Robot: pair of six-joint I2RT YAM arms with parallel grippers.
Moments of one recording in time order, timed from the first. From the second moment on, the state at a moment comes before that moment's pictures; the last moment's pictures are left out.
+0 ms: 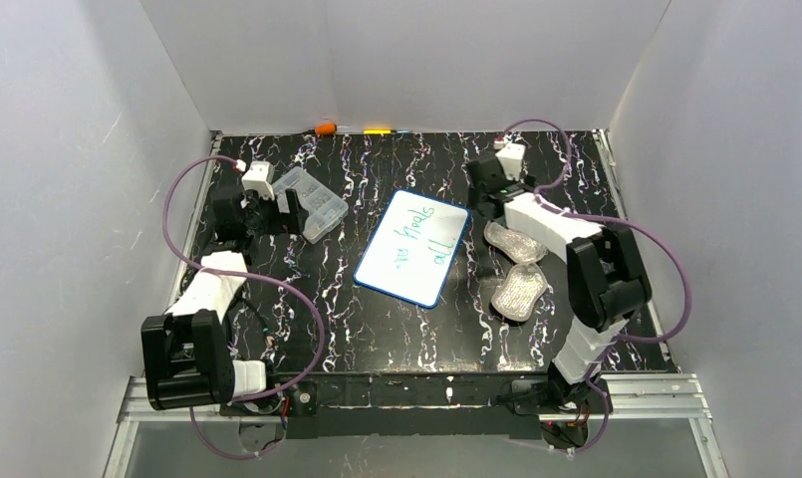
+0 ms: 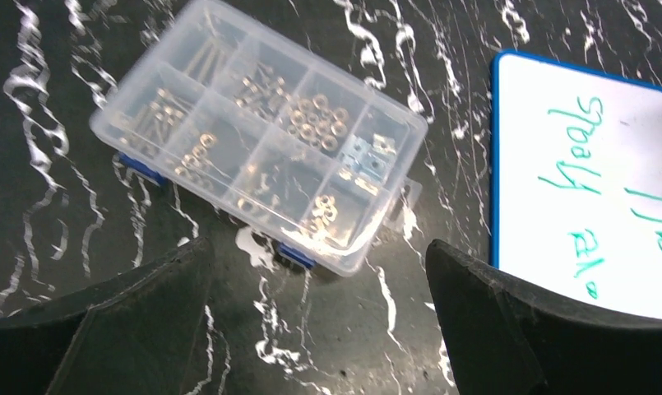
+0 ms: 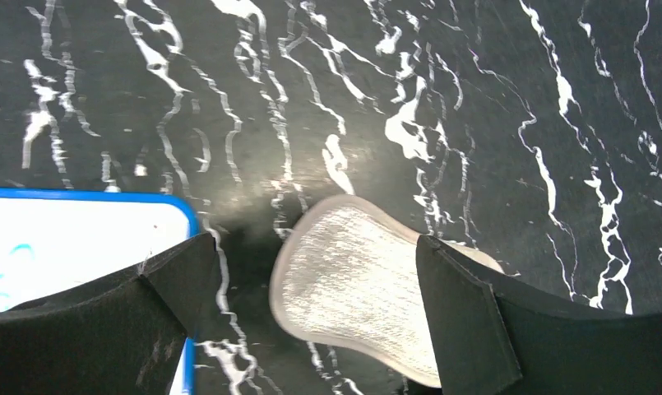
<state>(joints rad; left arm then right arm) 0.09 1.29 0.72 0.14 0.37 0.01 0.42 1.73 1.18 -0.30 0.62 0.46</state>
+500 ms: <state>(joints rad) 0.08 1.33 0.79 -0.19 0.43 0.03 0.49 1.97 1.35 -0.48 0.68 0.51</state>
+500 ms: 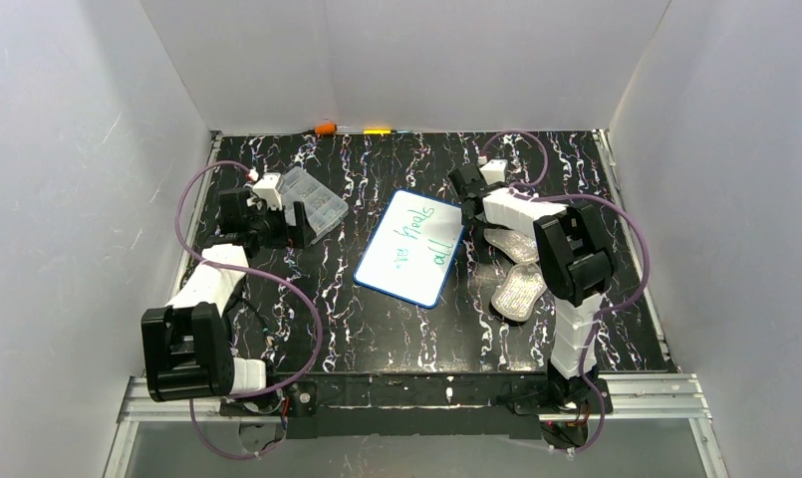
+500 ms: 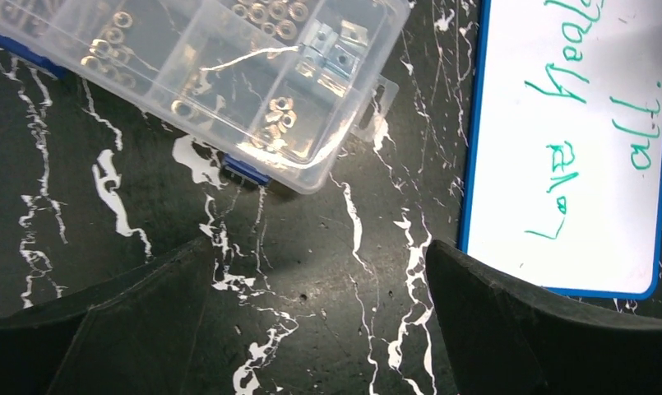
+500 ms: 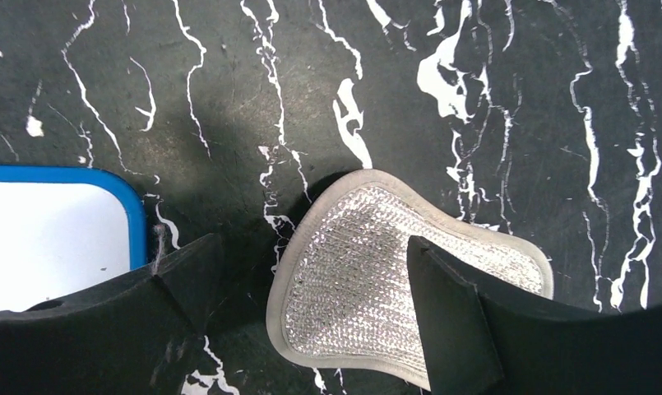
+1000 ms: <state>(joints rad) -0.11 1.38 0.80 -0.27 0.37 0.10 0.41 1.98 1.30 -0.38 0.58 0.46</state>
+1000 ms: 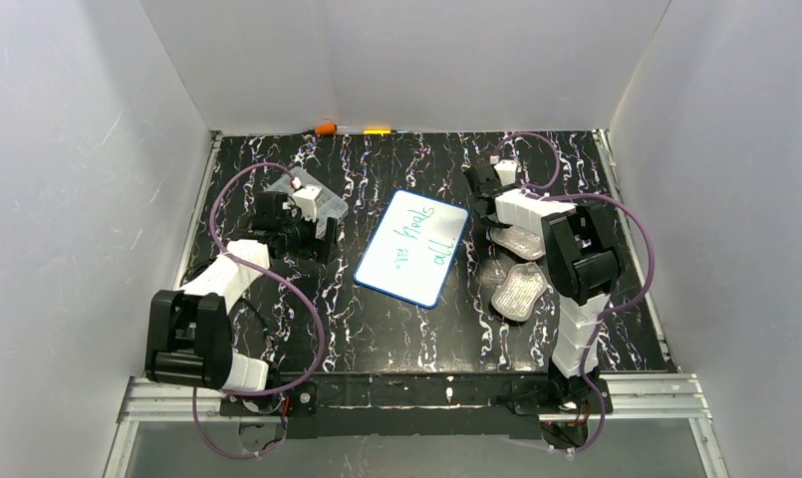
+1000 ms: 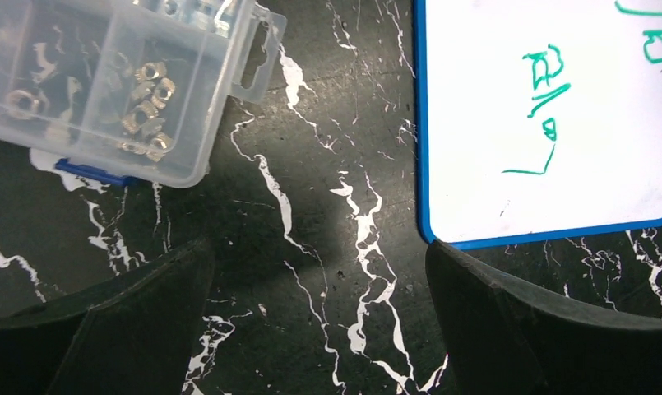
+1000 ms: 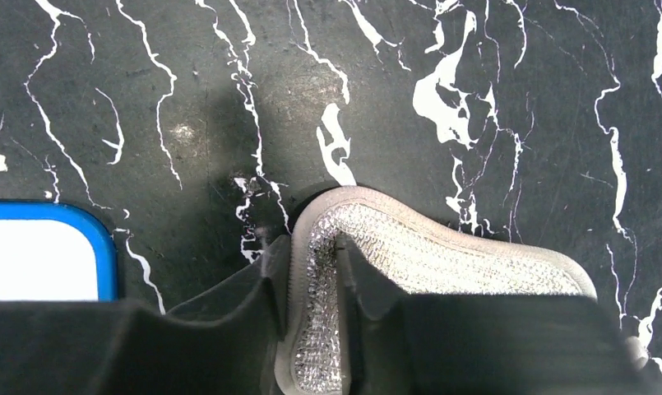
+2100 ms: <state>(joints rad) -0.39 1.58 0.83 -0.31 0.23 0.45 0.51 2.38 1.96 -0.58 0.49 0.28</state>
